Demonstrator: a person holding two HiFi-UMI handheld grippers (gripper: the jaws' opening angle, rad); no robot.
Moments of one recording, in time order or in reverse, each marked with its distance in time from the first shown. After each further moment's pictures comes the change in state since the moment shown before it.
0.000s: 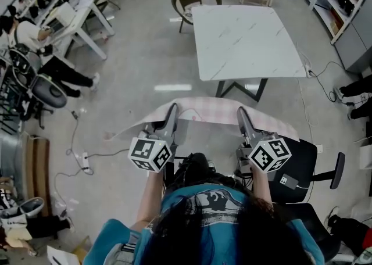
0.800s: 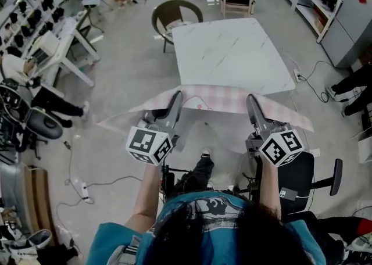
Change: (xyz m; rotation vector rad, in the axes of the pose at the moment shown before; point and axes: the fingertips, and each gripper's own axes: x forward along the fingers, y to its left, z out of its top) left arm 0.146 -0.015 0.079 0.169 -0.105 -0.210; right arm 0.048 -0.072 0.120 -0.145 -0.161 -0.057
